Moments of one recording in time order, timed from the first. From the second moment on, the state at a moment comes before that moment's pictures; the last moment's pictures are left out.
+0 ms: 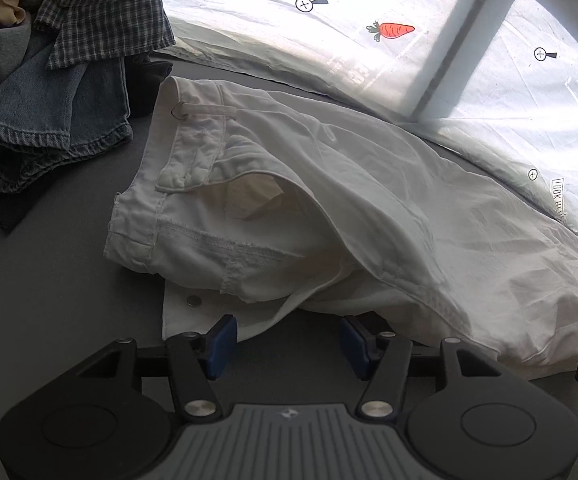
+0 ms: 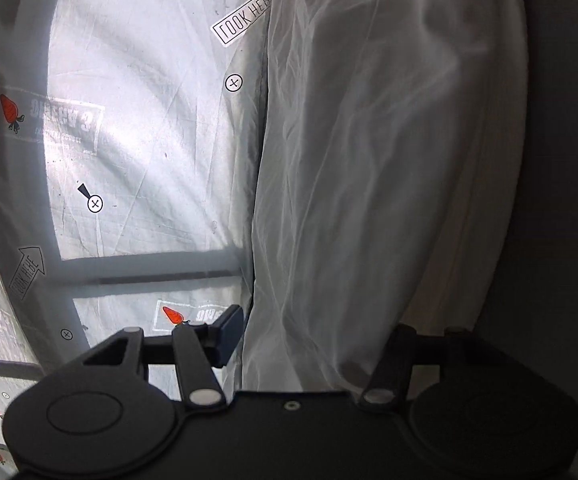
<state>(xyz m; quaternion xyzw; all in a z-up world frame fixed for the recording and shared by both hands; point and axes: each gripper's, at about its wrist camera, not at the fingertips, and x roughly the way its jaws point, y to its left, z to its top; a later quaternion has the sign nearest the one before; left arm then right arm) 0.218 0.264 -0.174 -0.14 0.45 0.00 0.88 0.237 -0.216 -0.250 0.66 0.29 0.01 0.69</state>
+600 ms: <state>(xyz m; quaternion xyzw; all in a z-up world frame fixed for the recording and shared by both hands) 0.214 0.290 -0.189 -0.17 0.43 0.06 0.88 0.257 -0.183 -0.249 0.62 0.36 0.06 0.69</state>
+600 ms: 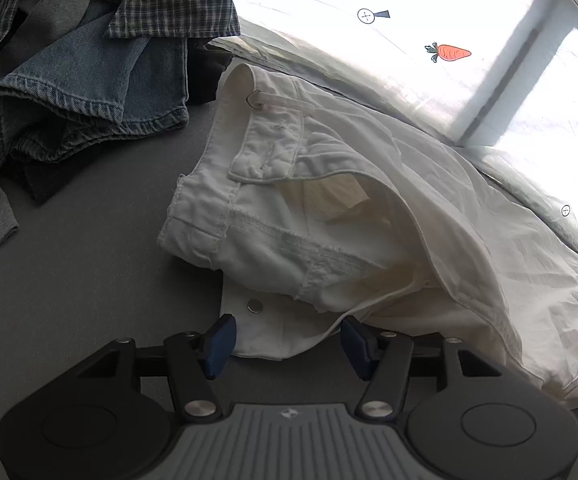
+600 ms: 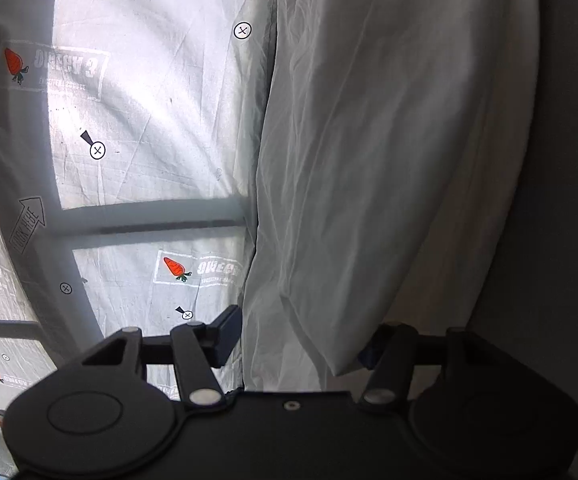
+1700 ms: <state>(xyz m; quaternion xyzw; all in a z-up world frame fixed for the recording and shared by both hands) 0.235 0.294 -0.160 -0.05 0.32 0.08 0.94 0.228 -0.193 -0.253 0.69 0.24 0.14 0.67</state>
